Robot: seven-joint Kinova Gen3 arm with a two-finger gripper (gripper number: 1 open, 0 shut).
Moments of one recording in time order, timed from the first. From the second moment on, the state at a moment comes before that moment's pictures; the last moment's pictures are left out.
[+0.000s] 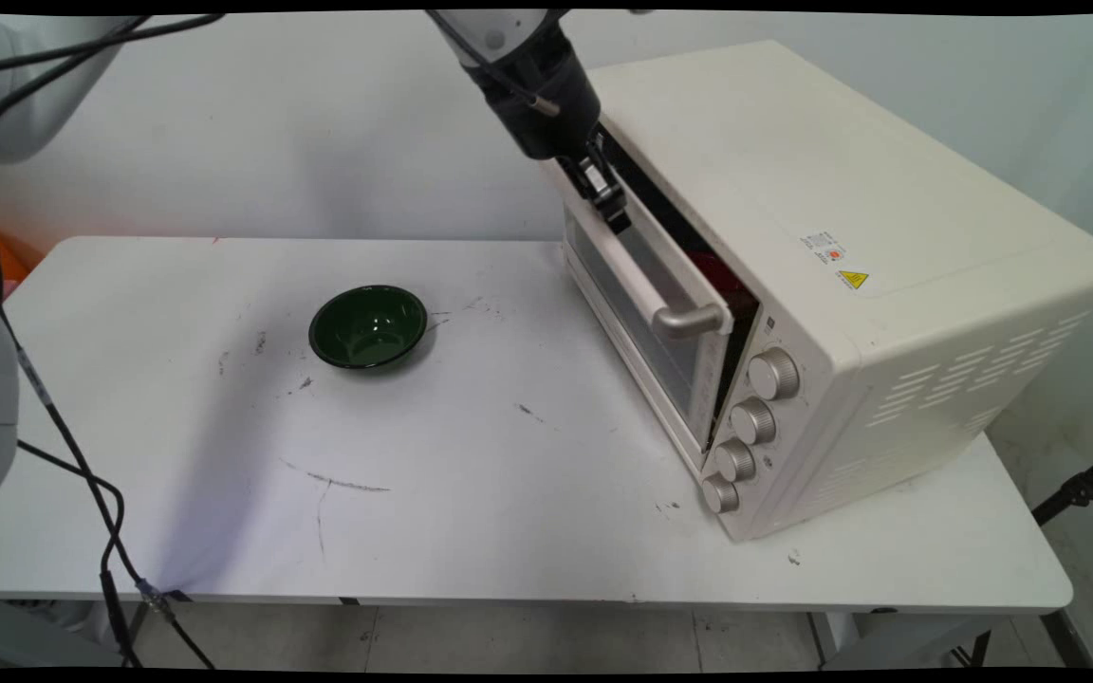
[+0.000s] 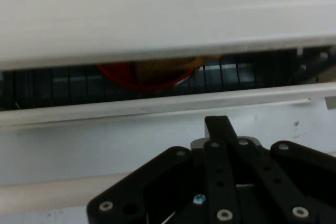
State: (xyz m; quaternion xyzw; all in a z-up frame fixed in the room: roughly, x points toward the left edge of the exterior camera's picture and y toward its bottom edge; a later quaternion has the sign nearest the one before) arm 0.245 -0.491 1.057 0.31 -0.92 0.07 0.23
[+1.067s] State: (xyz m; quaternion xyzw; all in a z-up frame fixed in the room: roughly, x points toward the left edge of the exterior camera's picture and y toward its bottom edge) arm 0.303 -0.435 1.026 0.28 -0.92 0.10 0.24
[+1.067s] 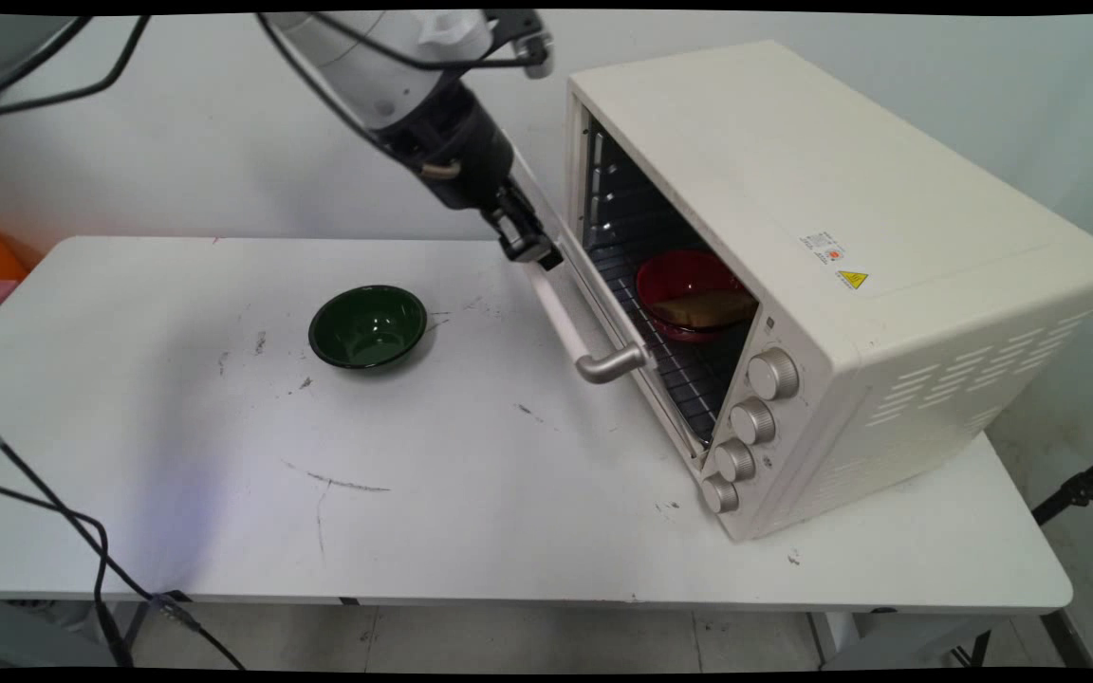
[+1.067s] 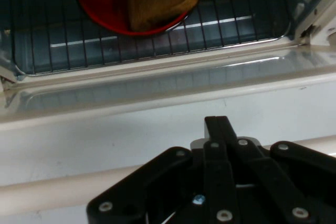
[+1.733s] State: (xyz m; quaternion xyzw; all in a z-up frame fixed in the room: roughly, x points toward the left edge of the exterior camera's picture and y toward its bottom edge) arm 0.358 -0.409 0.975 0.27 -0.91 0.12 0.28
